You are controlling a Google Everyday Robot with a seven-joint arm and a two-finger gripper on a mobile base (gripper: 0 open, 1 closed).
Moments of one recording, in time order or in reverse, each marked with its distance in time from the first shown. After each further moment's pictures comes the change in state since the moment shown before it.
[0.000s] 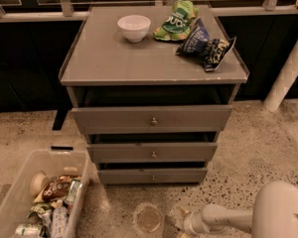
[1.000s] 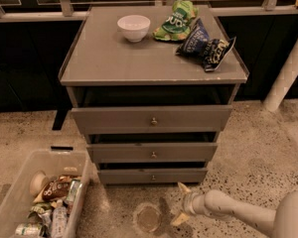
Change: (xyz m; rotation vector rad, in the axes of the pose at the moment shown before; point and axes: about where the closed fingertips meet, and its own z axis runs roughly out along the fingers) arm -0.058 -0.076 -0.041 0.181 -0.109 -0.101
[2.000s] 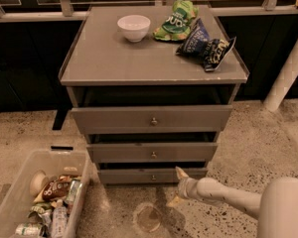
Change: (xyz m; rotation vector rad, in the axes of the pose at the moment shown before) arm -0.030 -0.073 0.007 0.136 0.014 -0.024
